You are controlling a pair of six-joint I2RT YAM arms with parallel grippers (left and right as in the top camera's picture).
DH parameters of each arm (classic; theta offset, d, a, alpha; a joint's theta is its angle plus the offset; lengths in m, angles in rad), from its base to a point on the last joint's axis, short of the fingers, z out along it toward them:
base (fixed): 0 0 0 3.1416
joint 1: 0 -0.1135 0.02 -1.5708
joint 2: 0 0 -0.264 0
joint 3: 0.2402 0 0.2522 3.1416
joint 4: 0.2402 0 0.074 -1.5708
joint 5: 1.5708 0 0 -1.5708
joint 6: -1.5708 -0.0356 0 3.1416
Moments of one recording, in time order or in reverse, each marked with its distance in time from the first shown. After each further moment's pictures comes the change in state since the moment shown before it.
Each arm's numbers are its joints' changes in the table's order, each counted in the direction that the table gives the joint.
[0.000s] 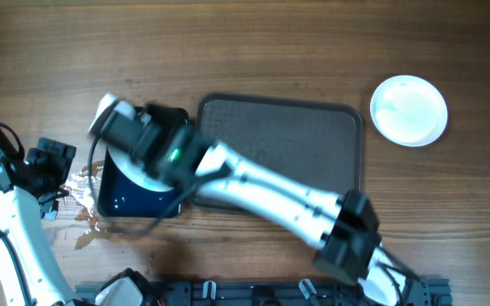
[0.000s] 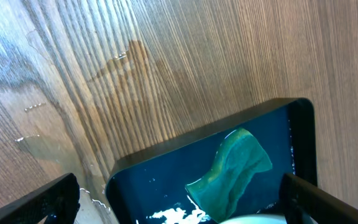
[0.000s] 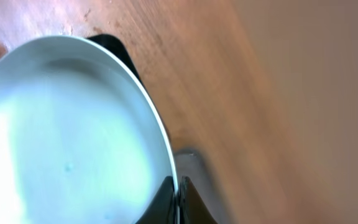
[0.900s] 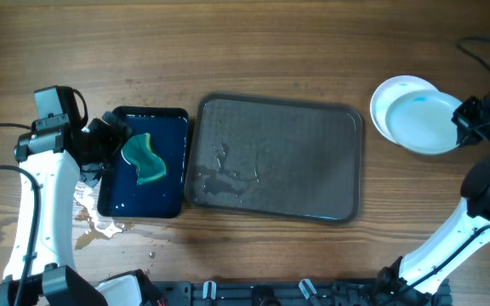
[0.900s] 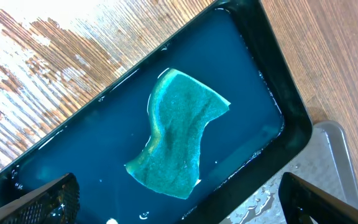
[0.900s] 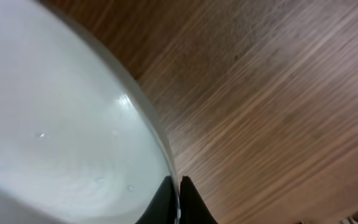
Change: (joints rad) left arm 0.360 -0.148 0.000 -0.124 0.024 0.000; right arm 1.590 0.000 -0.344 0.489 -0.406 -0.560
